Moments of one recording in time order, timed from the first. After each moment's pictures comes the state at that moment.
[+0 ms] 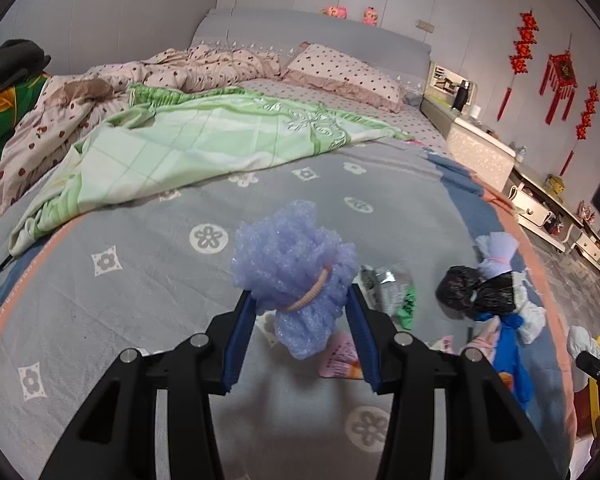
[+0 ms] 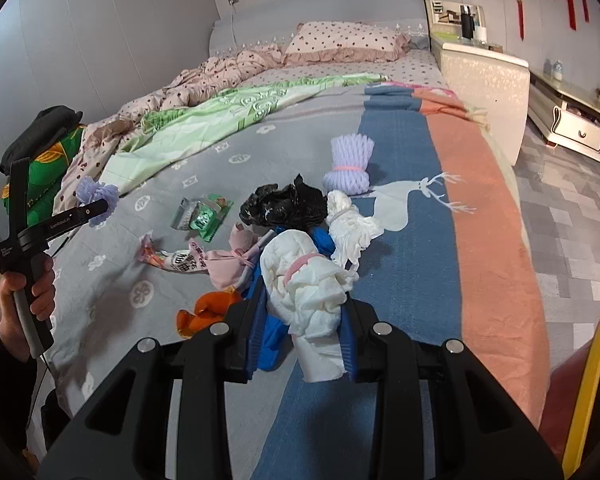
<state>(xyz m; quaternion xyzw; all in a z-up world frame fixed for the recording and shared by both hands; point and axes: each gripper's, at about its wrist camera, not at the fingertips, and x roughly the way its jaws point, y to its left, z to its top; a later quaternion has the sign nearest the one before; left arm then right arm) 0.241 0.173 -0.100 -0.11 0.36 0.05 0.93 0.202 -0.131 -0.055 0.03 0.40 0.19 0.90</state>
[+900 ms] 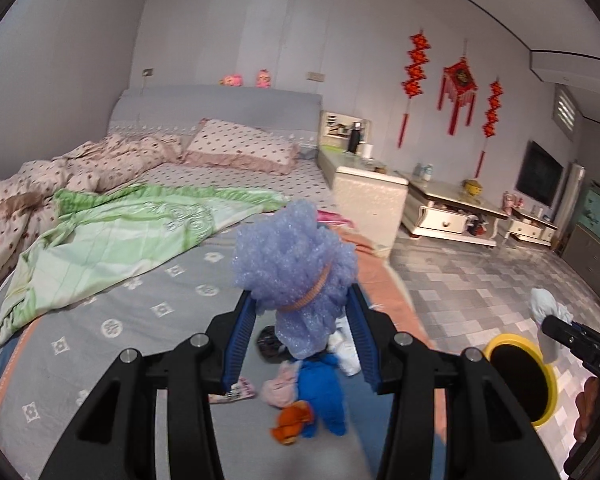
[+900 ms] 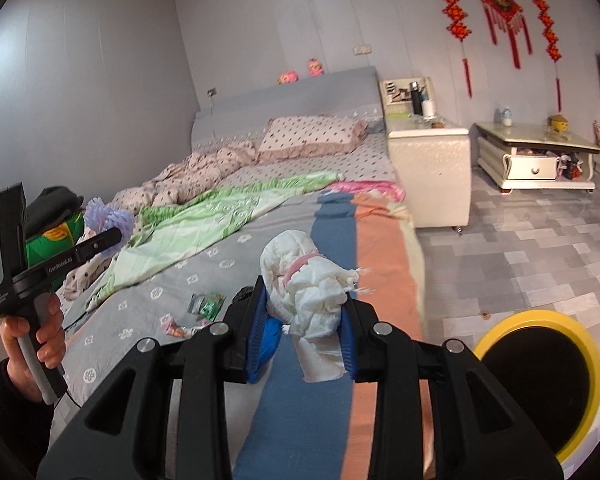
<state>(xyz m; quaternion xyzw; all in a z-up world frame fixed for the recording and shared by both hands) 0.166 -0.003 0.060 -0.06 0.24 -0.09 0.96 0.088 -0.251 0.105 0.08 0.26 0.13 0.95</state>
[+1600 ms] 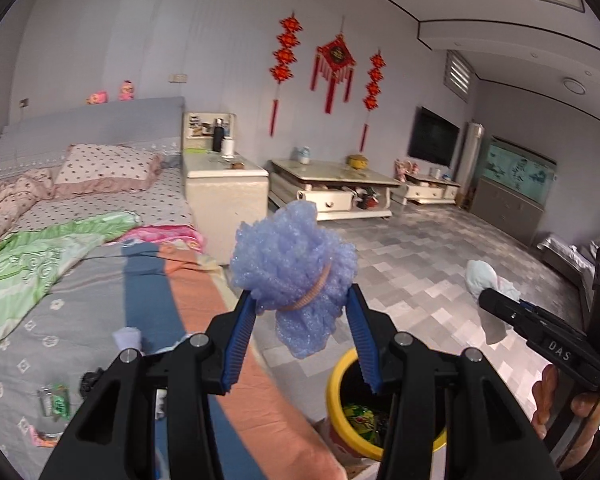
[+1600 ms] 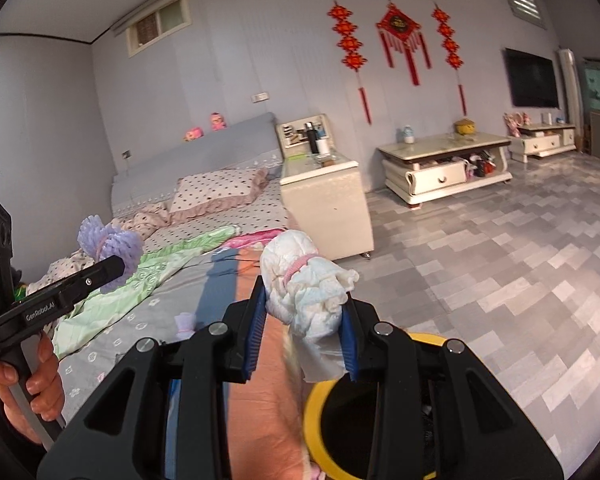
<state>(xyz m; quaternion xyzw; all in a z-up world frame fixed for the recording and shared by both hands) 0.173 -0.250 0.093 -0.01 0.24 -0.29 0.93 0.020 -0.466 0.150 0.14 0.21 -0.04 0.97</state>
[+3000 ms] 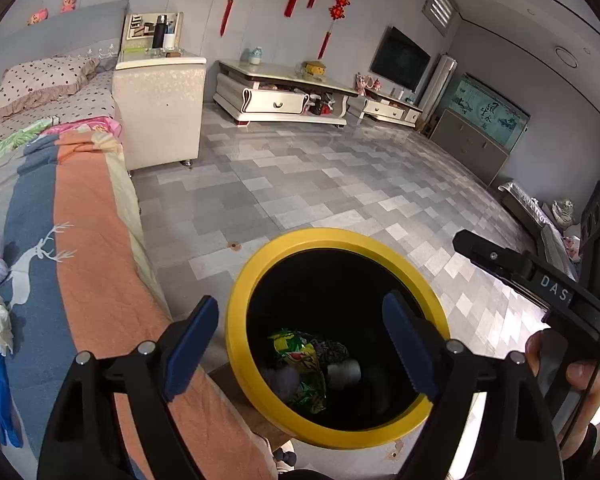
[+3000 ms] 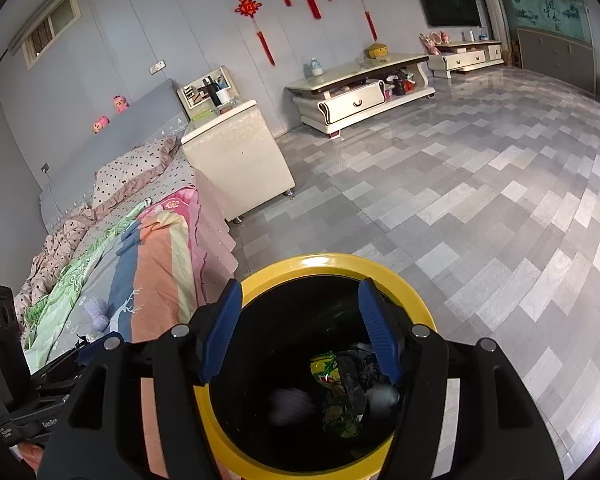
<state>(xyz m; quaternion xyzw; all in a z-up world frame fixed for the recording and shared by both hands) 0.214 -0.360 -0.076 0.00 0.39 -0.37 0.85 0.041 -0.554 0.003 0.23 0.30 -0.16 0.91</state>
